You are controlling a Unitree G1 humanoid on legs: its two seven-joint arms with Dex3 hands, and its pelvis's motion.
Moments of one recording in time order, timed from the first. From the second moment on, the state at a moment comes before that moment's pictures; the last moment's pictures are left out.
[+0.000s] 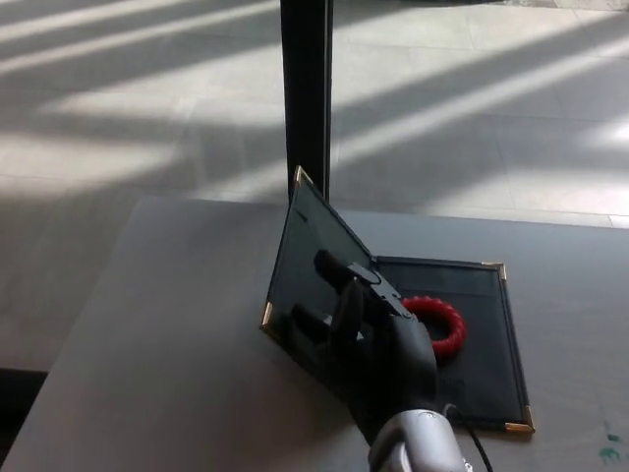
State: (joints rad) left_arm -0.16 0.44 0.87 0.91 -0.61 0.11 0.25; right_arm -0.27 0.07 0.50 -0.03 0.44 0.16 -0.52
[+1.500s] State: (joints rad) left_arm -0.14 0.45 0.84 0.91 -0.61 0.11 0.25; right_arm -0.63 0.10 0.61 0.26 0.03 0.35 -0.36
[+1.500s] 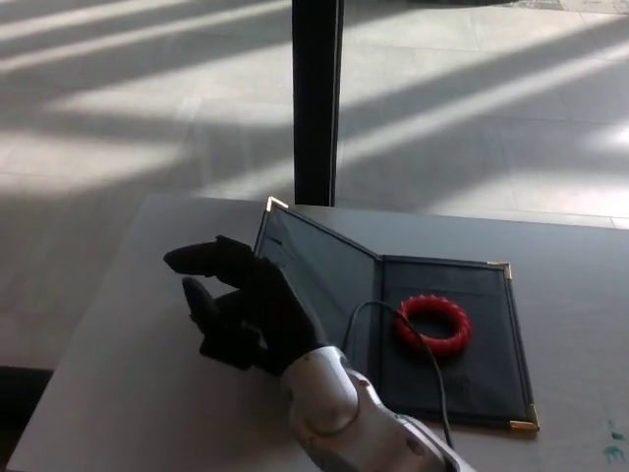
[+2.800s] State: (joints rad) left_arm -0.12 0.45 0.84 0.92 -0.61 0.11 0.25; right_arm -0.63 -0.36 -0.60 -0.11 0.51 0.67 -0.27
